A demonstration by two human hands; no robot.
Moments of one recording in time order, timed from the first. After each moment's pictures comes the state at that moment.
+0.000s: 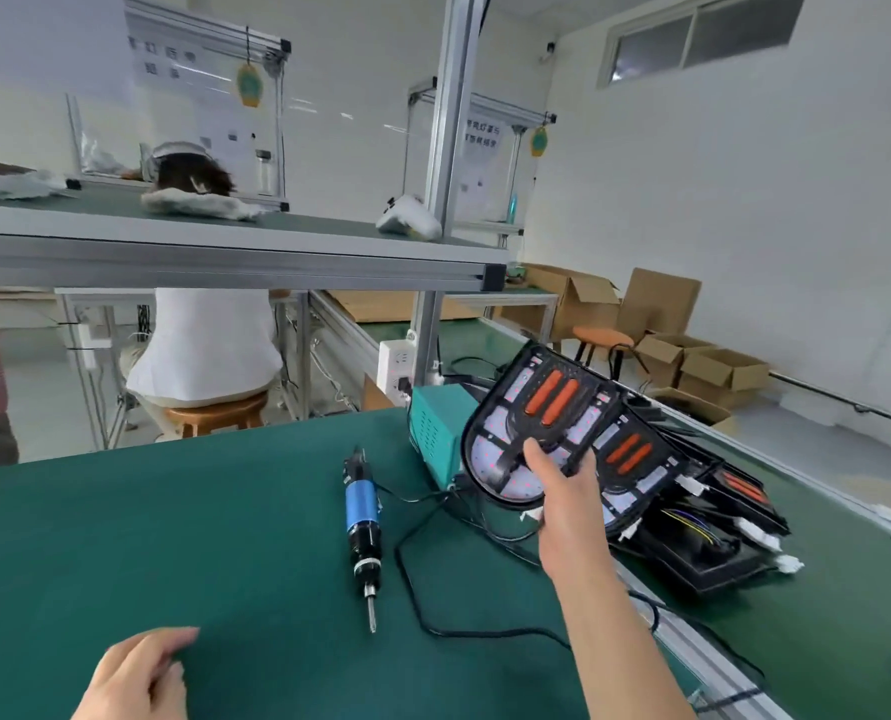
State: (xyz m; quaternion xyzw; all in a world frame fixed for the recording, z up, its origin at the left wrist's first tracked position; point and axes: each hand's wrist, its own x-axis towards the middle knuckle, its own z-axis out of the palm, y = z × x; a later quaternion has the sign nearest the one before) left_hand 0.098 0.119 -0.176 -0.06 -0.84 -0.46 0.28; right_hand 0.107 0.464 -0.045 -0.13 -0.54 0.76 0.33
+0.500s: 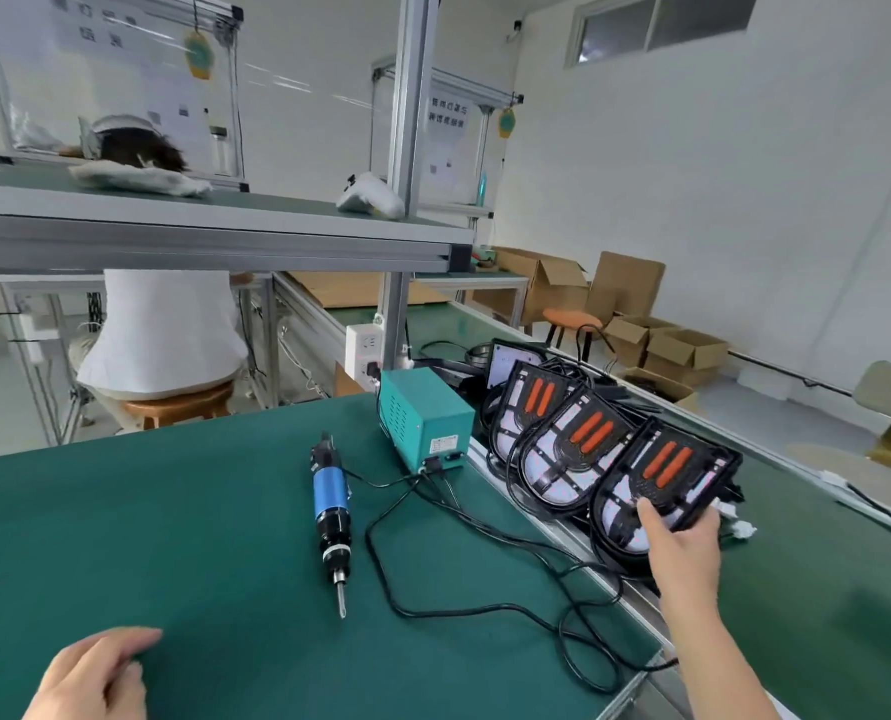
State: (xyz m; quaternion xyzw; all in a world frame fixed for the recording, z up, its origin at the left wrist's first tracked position) left_hand 0.092 0.120 -0.185 -0.07 -0.83 -0.49 0.27; right_hand 0.185 0.609 -0.120 -0.40 -0.64 0.50 0.43
